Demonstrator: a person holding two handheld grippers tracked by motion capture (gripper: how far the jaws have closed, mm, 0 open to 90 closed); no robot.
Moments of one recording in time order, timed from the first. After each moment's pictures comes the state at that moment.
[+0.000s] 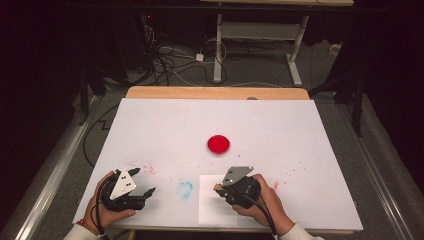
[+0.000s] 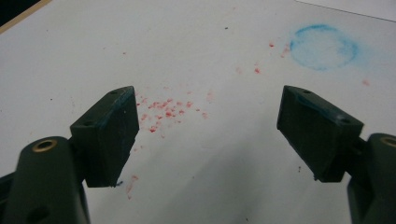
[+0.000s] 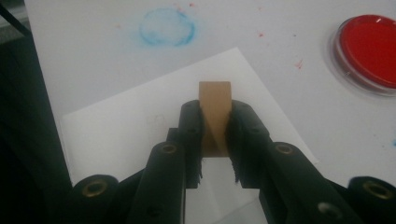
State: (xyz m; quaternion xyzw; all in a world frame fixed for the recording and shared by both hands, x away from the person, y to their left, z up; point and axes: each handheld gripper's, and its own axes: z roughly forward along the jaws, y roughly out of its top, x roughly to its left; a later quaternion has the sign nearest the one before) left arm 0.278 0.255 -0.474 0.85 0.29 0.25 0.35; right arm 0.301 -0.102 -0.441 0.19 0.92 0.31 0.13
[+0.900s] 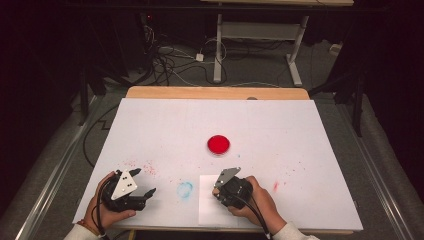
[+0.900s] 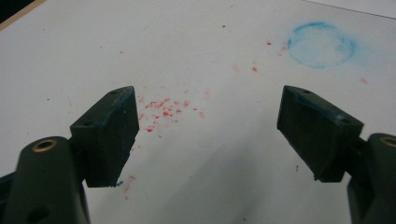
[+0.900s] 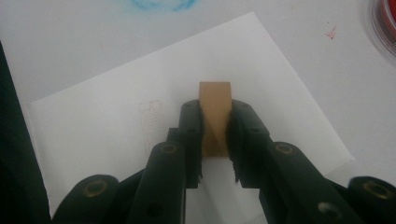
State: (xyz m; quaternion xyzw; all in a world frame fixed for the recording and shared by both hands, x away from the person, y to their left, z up) left arm 0.278 0.252 -0.475 0.86 0.29 0.25 0.35; right arm 0.308 -0.087 -0.461 0.20 0.94 0.26 0.11
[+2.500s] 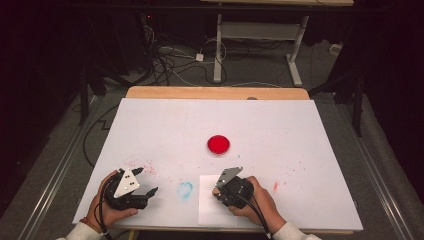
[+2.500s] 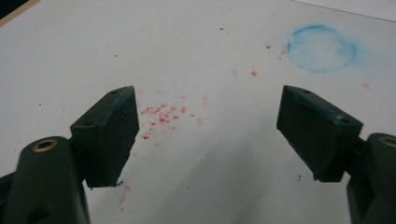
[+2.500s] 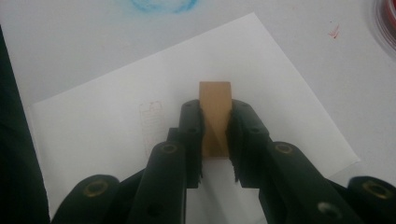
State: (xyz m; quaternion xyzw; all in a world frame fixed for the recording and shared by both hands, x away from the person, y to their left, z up) left arm 0.283 0.250 -0.477 0.86 0.29 0.25 0.35; right arm 0.311 -0.091 -0.464 0.20 0.94 0.27 0.10
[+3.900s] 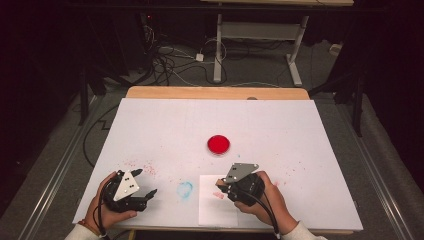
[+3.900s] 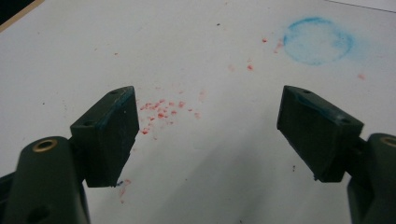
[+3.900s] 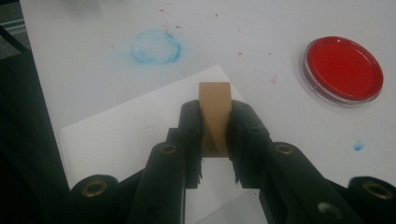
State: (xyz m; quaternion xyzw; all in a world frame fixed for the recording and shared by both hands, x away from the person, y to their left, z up) left arm 0.277 0.249 -0.476 0.86 0.28 0.25 0.34; right arm 0.300 -0.109 -0.422 0.20 0.91 0.33 0.15
